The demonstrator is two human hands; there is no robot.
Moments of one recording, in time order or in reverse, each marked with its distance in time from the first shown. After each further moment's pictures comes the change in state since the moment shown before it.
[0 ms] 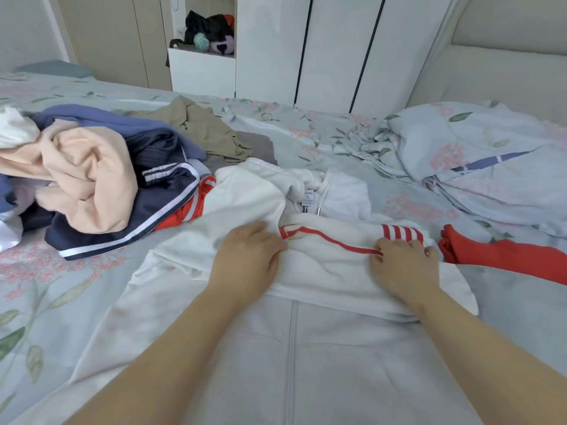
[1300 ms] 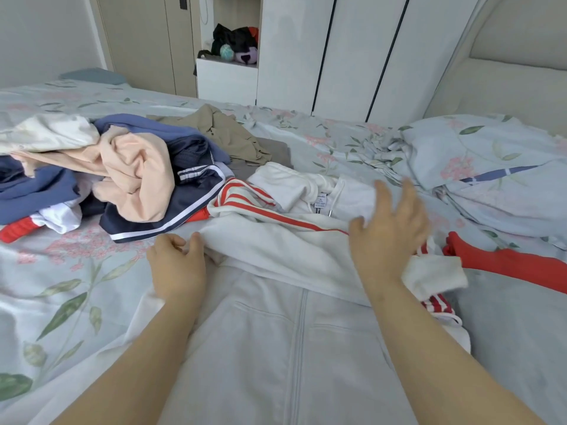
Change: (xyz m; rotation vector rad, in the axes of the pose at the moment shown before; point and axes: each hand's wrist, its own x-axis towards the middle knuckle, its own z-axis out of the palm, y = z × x) left_hand -0.057 -0.029 -0.038 -0.458 0.563 -1.216; right_hand -0.041 -0.068 -0.056 0.541 0.711 0.055
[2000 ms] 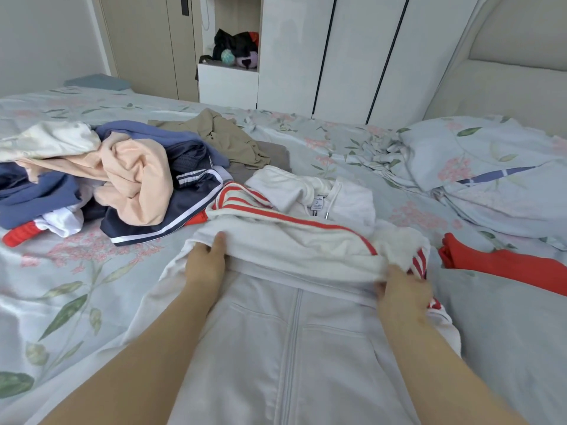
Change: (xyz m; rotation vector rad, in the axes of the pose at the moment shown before) left_hand -0.009 0.008 0.025 -0.090 -0.376 -0.153; right_hand -0.030 0.070 0.016 0.912 -0.079 1.104
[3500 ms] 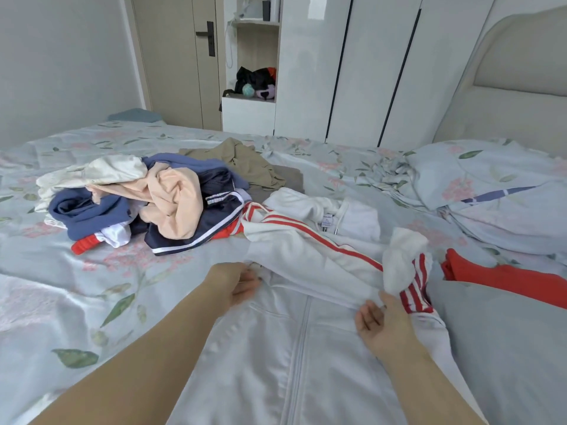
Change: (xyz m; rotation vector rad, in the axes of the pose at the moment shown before) left_hand -0.050 0.038 -0.032 -0.282 -0.279 -0.397; right_hand -0.049 -0.008 -0.030 0.283 -0.289 0.616
